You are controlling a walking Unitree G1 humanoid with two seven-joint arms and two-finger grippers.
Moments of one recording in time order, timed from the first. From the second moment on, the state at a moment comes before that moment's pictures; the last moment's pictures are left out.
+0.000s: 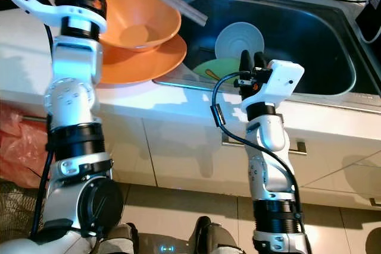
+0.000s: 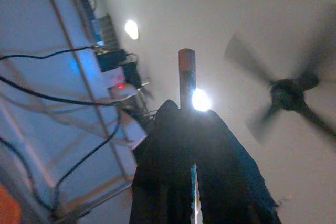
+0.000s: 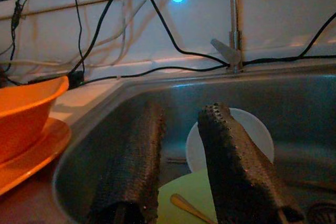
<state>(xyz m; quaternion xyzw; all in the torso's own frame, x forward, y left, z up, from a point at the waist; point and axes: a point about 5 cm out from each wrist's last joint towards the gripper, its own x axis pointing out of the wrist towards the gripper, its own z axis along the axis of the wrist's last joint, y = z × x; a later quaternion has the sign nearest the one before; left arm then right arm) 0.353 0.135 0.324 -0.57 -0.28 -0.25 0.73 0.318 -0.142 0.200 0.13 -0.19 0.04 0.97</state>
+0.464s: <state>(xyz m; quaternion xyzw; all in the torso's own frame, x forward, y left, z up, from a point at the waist) 0.349 0.122 0.314 -0.55 -0.25 -0.26 0.75 0.318 -0.138 0.199 0.16 -0.19 0.04 0.97</state>
